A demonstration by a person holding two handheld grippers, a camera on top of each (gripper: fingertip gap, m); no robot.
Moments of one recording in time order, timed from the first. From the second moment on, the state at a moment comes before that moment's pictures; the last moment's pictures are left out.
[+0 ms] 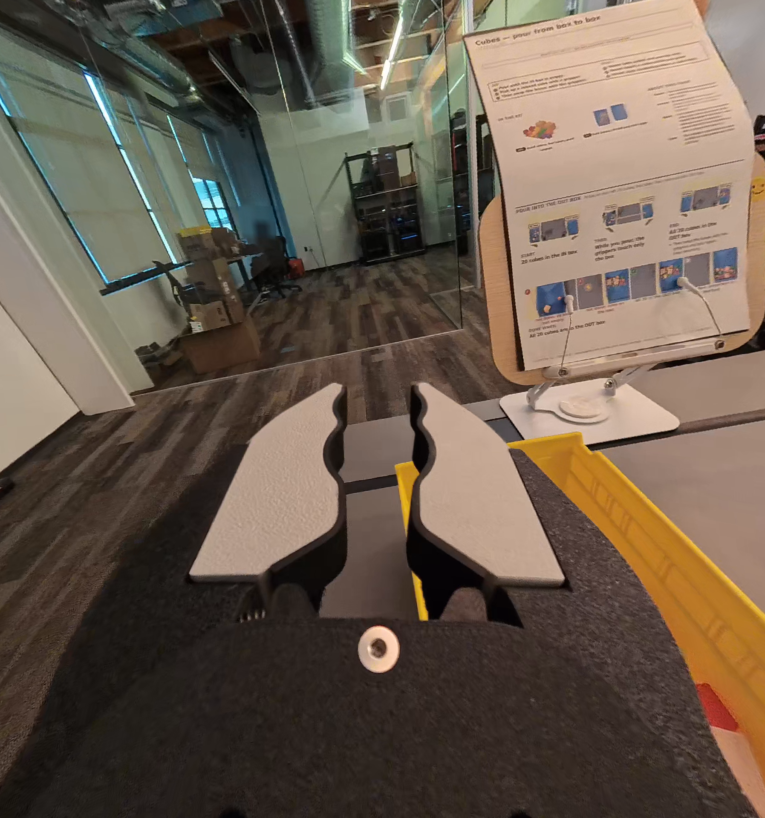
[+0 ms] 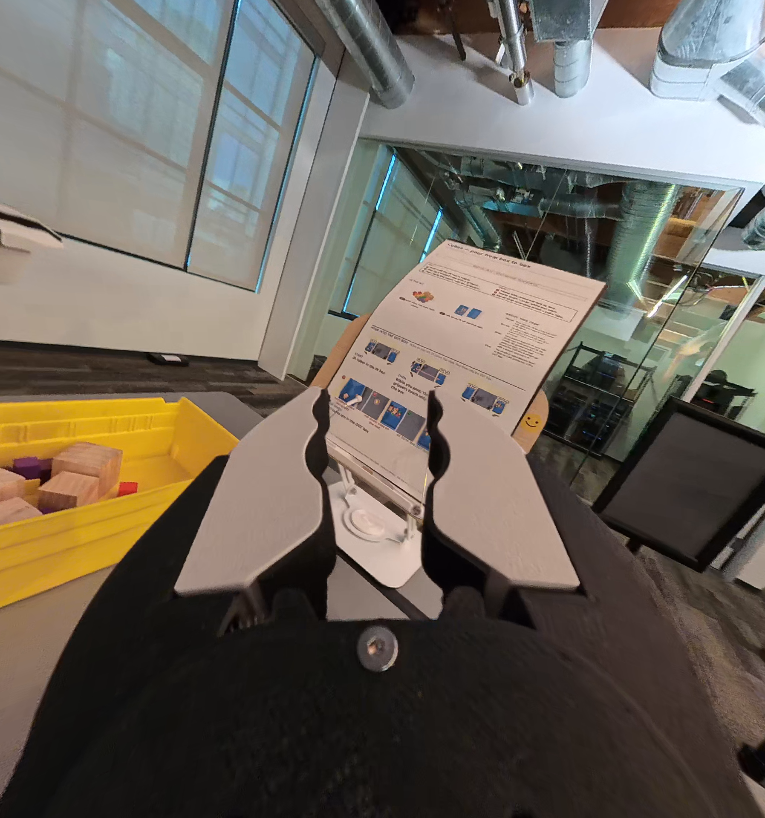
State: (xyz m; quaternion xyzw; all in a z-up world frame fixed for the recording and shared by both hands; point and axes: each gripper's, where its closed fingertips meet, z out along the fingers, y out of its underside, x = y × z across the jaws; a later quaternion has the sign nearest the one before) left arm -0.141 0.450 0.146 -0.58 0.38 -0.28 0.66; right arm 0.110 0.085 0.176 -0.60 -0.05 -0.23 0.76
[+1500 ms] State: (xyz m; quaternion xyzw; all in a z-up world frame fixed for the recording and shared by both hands) left arm -0.122 0.460 -0.081 -0.86 0.44 -0.21 0.14; right arm 0.025 0.317 -0.052 -0.90 0.22 0.20 0.31
